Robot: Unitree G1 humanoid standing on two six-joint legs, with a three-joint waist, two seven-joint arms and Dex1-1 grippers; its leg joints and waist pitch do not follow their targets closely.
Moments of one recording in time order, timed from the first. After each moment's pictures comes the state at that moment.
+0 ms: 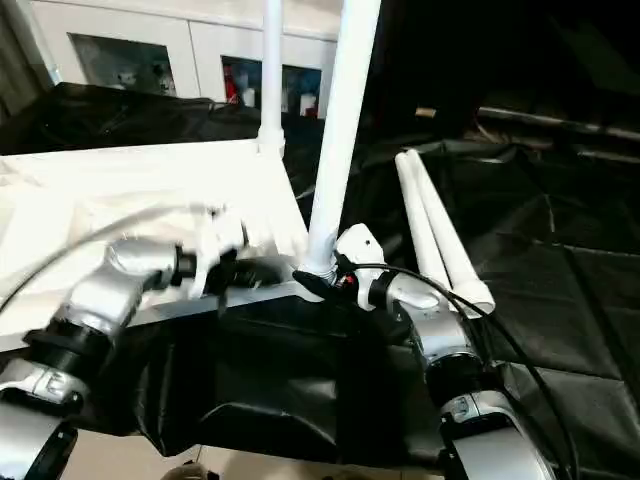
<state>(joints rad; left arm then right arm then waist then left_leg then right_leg) -0.63 0.33 -0.17 0.48 -0.10 0.21 -1.18 -0.54 -0.21 0.14 0.79 0.06 -0.17 0.83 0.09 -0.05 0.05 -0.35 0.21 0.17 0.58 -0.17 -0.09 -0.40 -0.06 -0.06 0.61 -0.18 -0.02</state>
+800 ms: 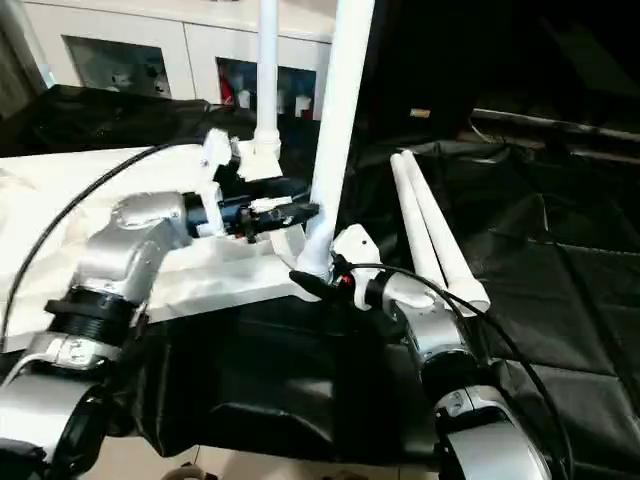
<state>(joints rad) -0.77 0.18 -0.05 0.51 -0.26 0.22 -1.09 -0.56 -0.20 0.14 0.85 0.06 -0.21 0.83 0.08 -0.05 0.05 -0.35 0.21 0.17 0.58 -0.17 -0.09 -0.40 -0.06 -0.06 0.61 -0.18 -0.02</state>
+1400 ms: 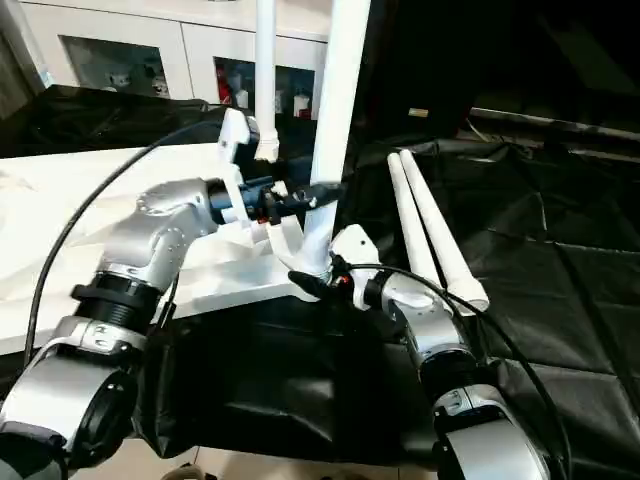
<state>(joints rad) -0.83 0.10 -0.04 0.61 -0.29 0.19 -1.05 -0.56 -0.19 0.14 0.86 0.06 -0.23 0.83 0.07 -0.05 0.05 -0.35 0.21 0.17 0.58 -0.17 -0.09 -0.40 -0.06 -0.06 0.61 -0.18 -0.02</state>
